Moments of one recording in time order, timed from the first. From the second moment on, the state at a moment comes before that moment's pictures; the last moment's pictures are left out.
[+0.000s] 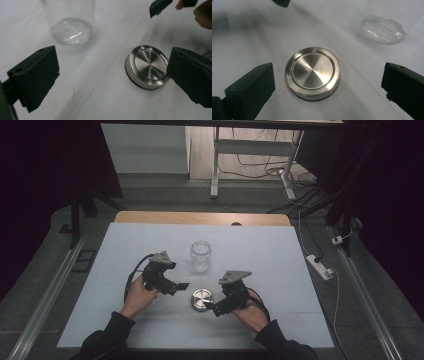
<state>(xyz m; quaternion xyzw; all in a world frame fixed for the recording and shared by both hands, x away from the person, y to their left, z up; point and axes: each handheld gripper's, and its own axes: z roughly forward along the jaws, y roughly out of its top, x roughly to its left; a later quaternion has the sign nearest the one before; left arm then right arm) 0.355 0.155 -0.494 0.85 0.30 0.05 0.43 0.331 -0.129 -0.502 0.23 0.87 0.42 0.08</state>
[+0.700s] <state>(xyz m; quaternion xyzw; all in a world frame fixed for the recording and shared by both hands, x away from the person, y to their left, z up) 0.309 0.175 -0.501 0.85 0.32 0.05 0.41 0.326 -0.155 -0.496 0.25 0.87 0.41 0.10</state>
